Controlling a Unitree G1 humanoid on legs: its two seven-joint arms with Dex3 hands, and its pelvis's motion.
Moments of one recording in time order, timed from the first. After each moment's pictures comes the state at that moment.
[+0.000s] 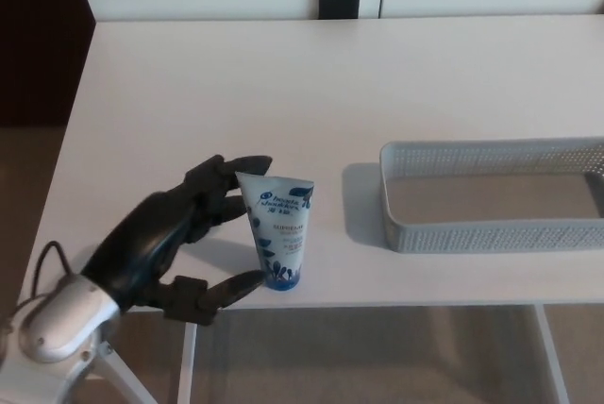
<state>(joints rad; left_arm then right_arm) -0.02 0.44 -0.19 -0.18 -0.08 0.15 -0.33 -0.09 -0.43 -0.06 1.34 -0.15 -0.14 -0.08</state>
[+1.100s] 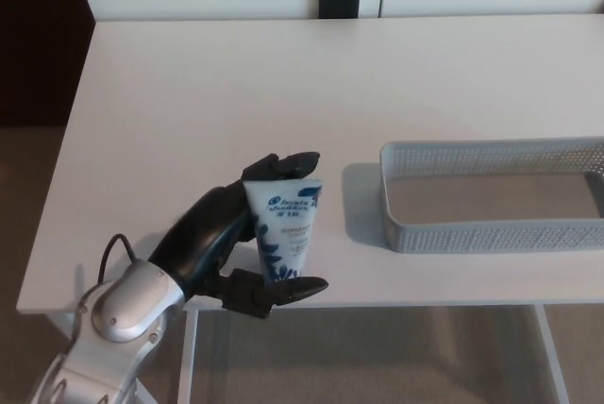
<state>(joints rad) -0.10 0.31 -0.27 -0.10 0.00 0.22 -0.31 -0.12 -0.43 -0.07 1.32 -0.15 -0.14 -0.08</state>
